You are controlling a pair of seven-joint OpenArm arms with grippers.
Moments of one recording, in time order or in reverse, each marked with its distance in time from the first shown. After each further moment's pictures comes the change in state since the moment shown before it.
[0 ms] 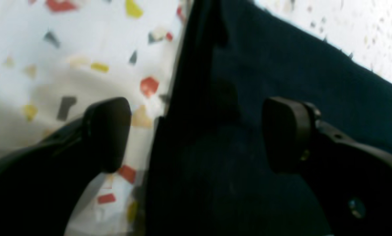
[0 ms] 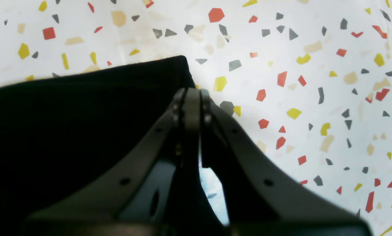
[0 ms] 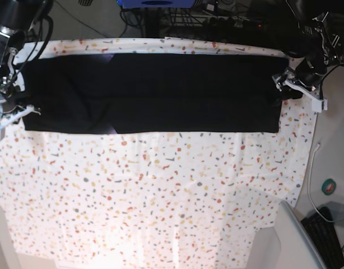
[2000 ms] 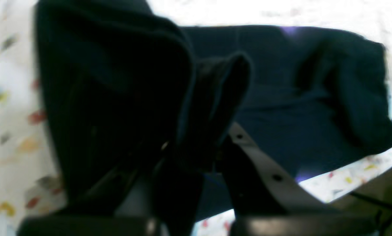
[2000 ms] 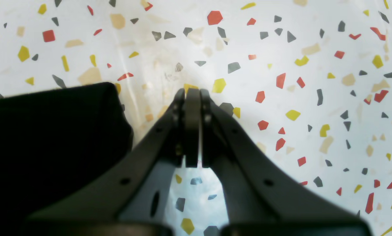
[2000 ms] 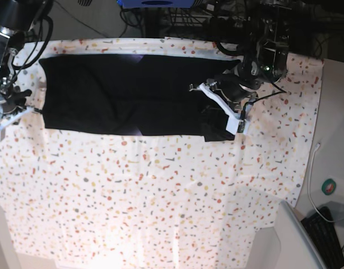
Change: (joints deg) left arm 7.1 5.3 41.9 31.9 0.3 31.3 3.0; right arm 0.2 0.0 -0.1 0.0 0.0 0.0 0.0
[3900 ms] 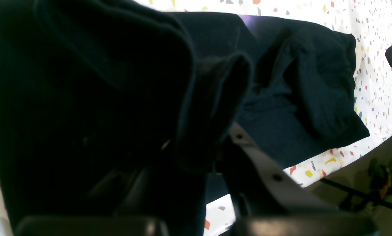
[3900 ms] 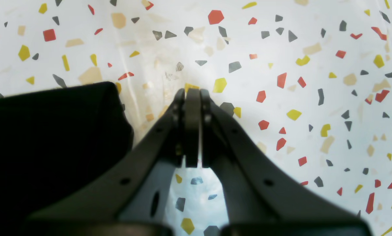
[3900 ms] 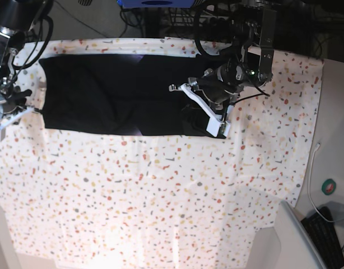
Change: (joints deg) left arm -1.9 5.0 1.2 -0.3 0.3 0.2 6.3; right arm 0.0 0.0 0.0 0.0 0.0 0.0 0.0
